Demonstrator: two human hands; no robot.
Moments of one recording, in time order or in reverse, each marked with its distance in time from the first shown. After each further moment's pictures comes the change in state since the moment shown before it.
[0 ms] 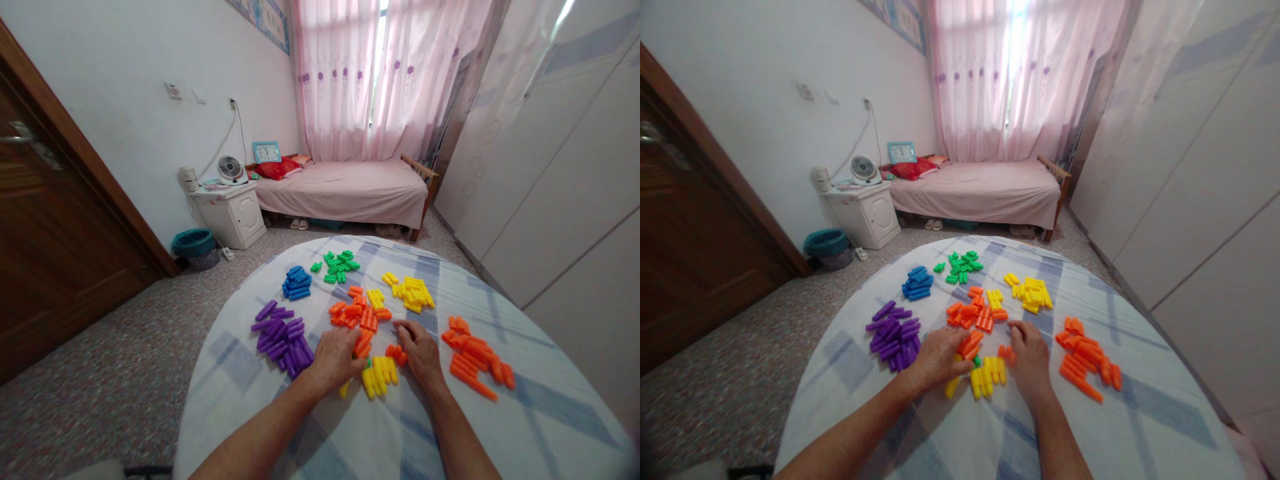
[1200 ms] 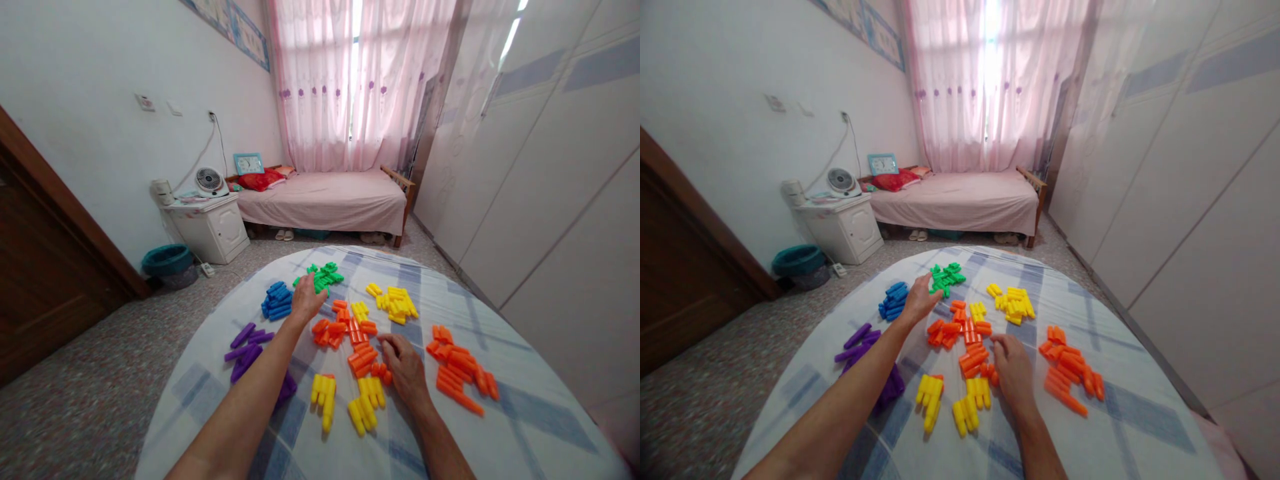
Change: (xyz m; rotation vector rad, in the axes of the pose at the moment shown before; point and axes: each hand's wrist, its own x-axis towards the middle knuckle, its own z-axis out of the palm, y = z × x) left_hand 0.132 -0.061 -0.030 -0.077 0.381 -0.265; right_hand 0.003 0.006 0.004 -0.001 -0.022 0.026
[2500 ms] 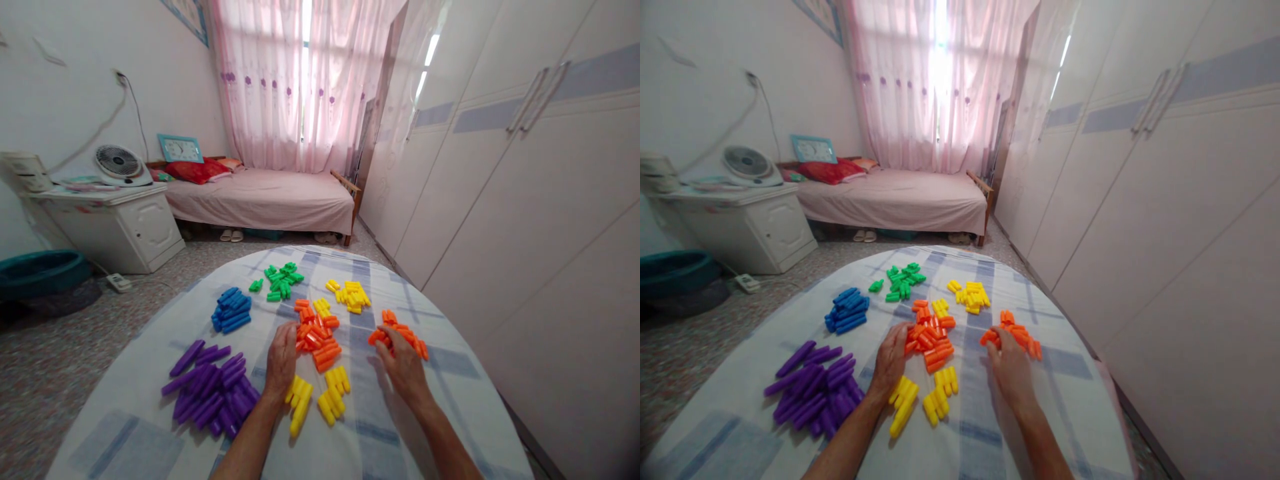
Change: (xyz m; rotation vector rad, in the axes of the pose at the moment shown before) left_hand -0.104 -0.008 0.053 -0.849 0.038 0.003; right_hand -0.030 -0.008 -0.066 -0.360 0.105 0.093
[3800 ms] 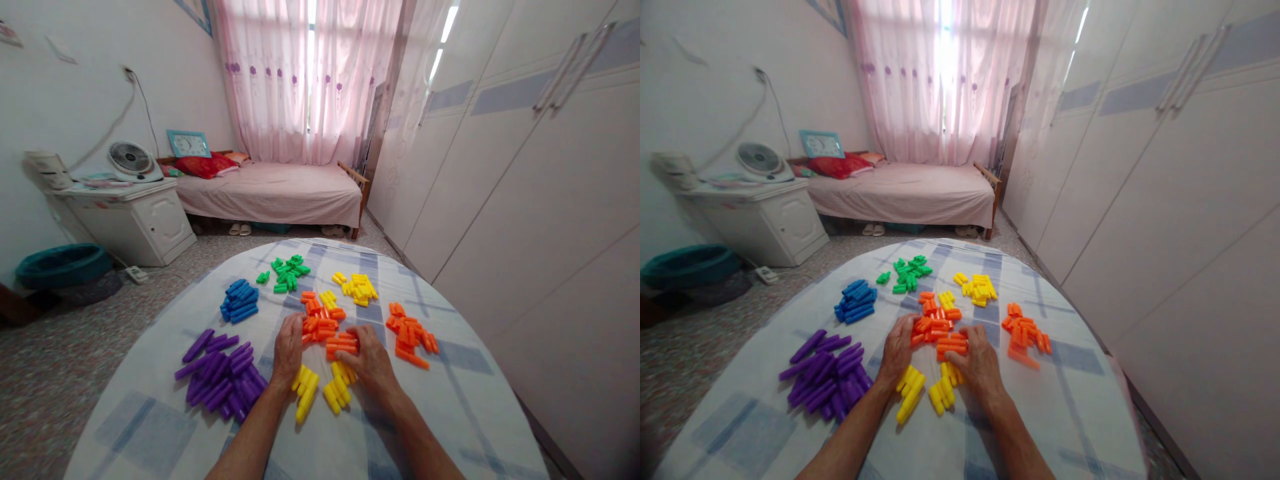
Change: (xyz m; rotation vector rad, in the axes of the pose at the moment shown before) left_hand 0.000 0.003 0.000 0.012 -0.010 -0.007; right_hand -0.013 -0.050 0.040 0.093 -0.190 -0.127
